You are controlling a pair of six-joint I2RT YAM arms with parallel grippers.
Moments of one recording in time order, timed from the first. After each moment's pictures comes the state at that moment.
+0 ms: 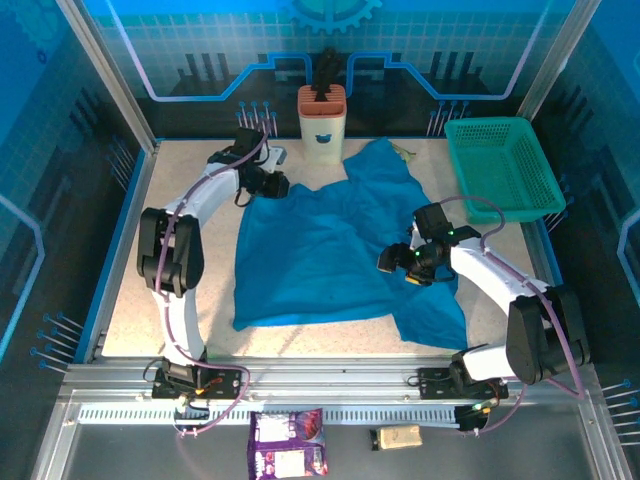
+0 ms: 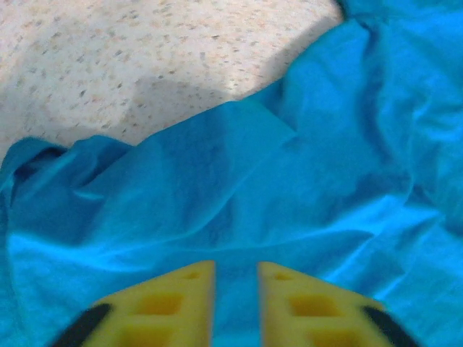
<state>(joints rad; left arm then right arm) -0.18 2.02 1.68 -0.69 0.28 -0.07 0.28 1.38 0.85 -0.72 -0.34 0.59</state>
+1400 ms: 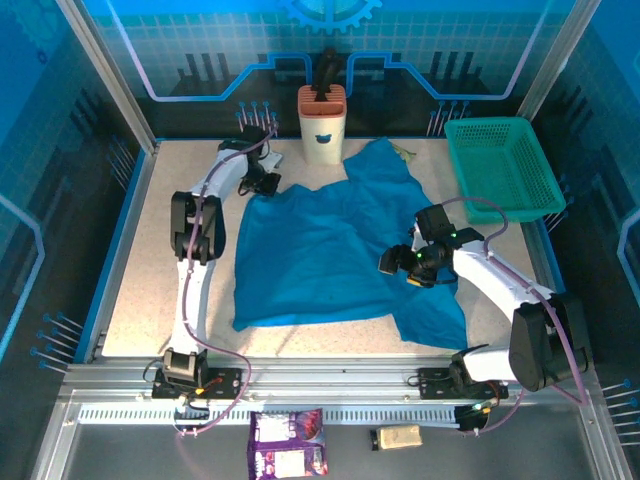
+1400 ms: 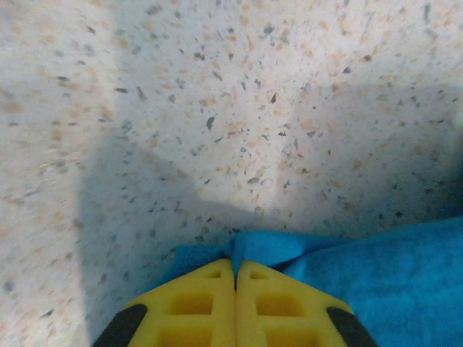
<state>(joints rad) -0.11 2.45 2.17 -0.95 0.16 0.16 0.28 1.34 0.84 -0.74 -0.34 0.59</state>
